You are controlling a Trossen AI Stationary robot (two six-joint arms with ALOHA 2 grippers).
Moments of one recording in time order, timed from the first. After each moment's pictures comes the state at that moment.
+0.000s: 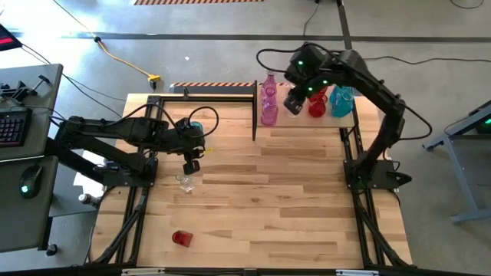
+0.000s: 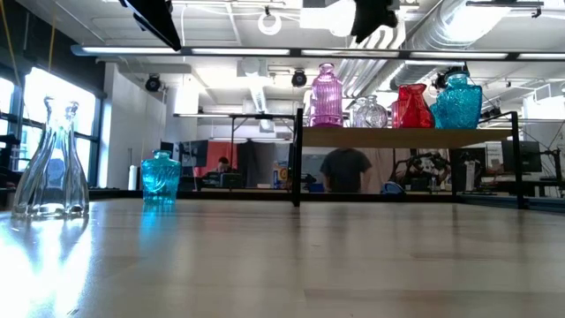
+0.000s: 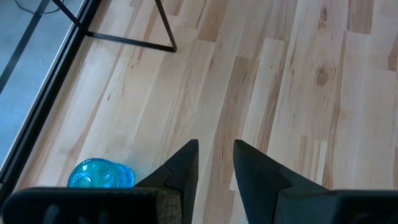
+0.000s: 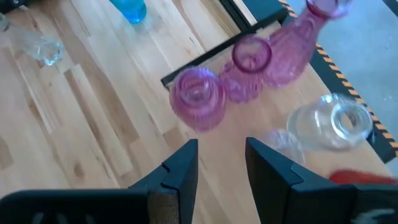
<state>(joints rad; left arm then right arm) -0.09 1.17 1.21 -1.03 -0.31 -0.23 -0.48 1.69 2.15 -1.49 -0.04 0.08</state>
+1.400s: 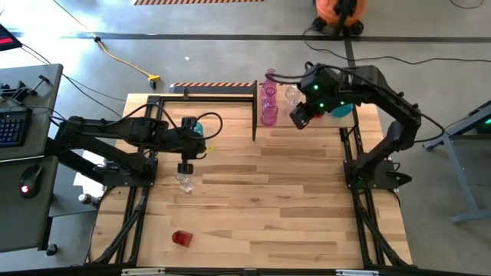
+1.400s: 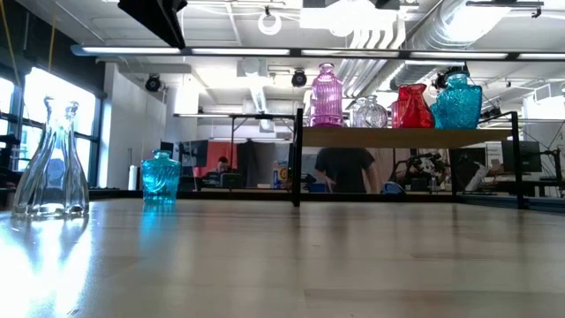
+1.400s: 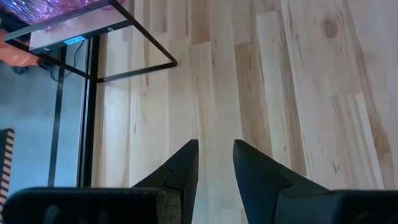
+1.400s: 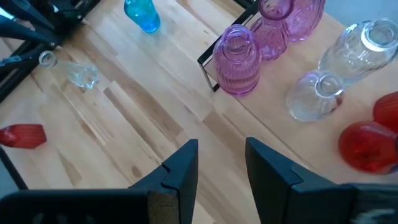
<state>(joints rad) -0.09 1.17 1.21 -1.02 -0.33 0.17 -0.23 1.58 2.15 -1.57 0.11 0.56</state>
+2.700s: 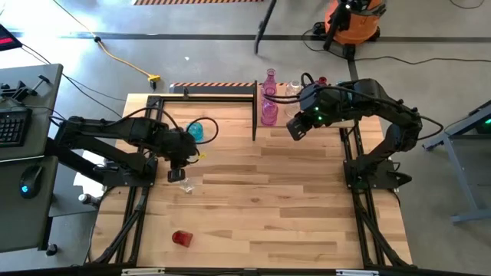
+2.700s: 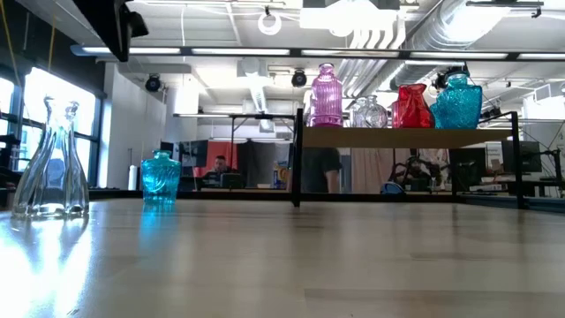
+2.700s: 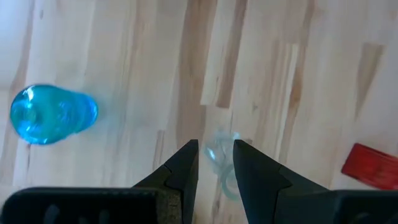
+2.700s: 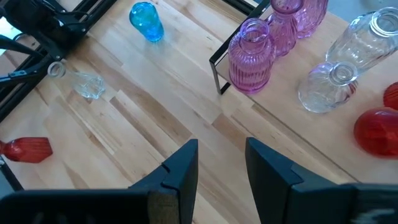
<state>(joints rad) -0.09 1.16 1.21 -1.29 -0.08 -0.23 -0.05 1.58 2.15 -1.57 0.26 0.75</state>
